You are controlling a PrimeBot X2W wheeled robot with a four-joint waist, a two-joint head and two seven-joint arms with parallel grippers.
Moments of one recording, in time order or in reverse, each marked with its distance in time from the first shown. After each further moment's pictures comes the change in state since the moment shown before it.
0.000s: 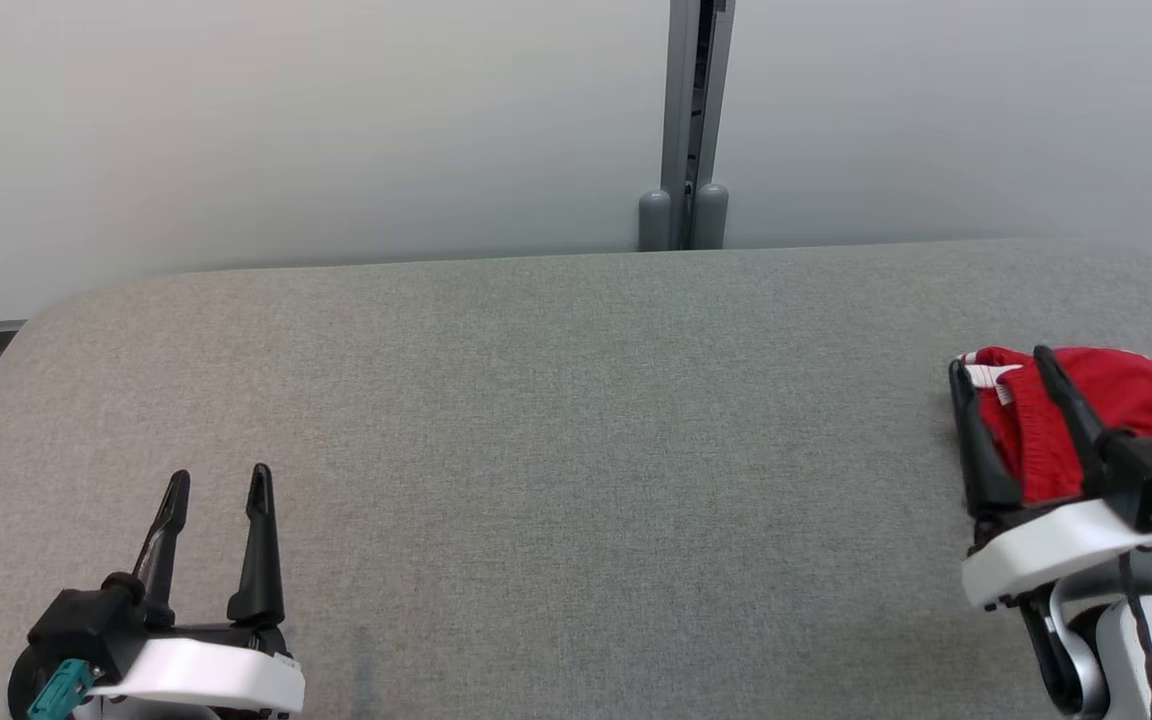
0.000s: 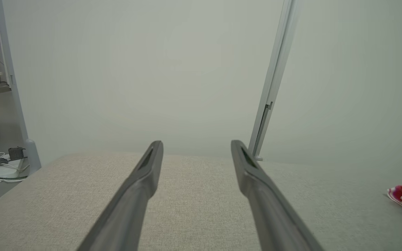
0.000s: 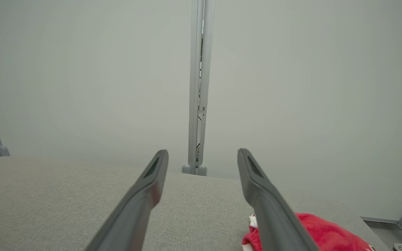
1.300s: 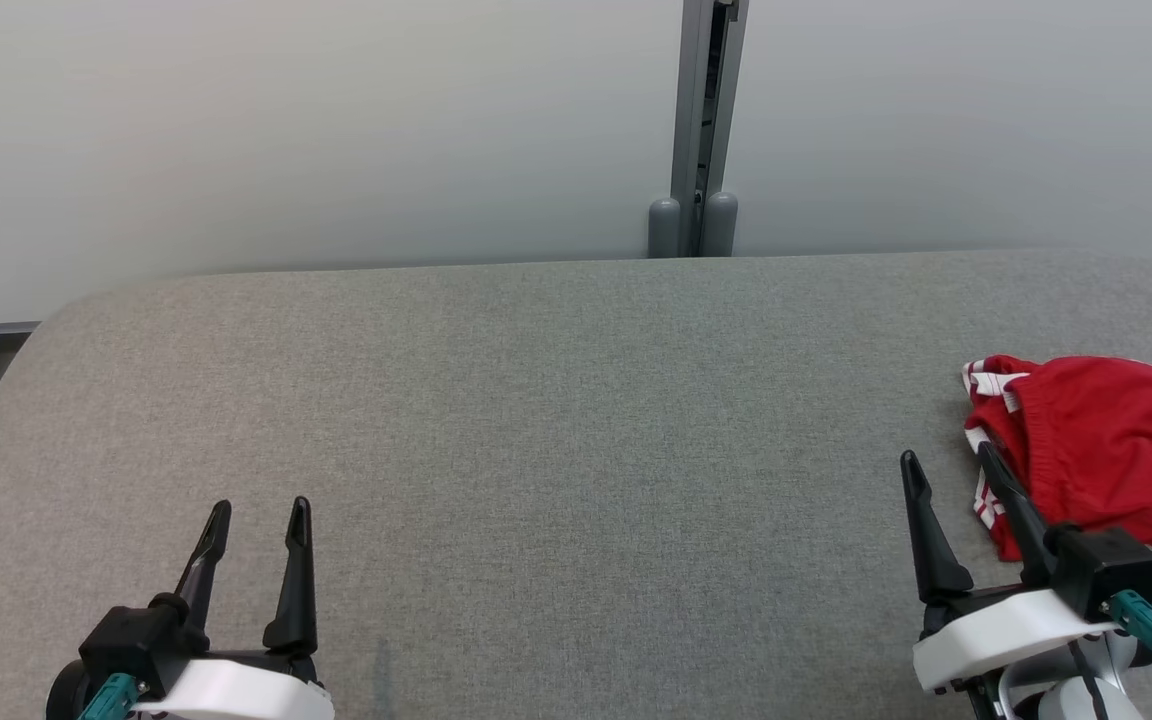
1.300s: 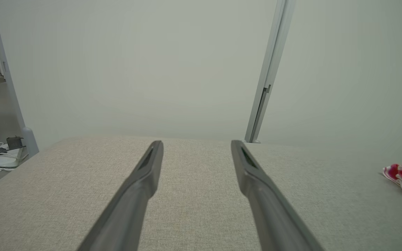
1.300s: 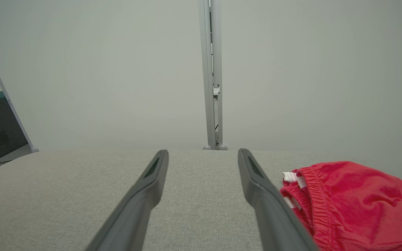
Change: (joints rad) left arm 0.020 -0.031 -0.012 0.051 0.053 -0.017 0.000; right arm 0.112 0.073 0.038 0.081 0.056 0.000 -0.126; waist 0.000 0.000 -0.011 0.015
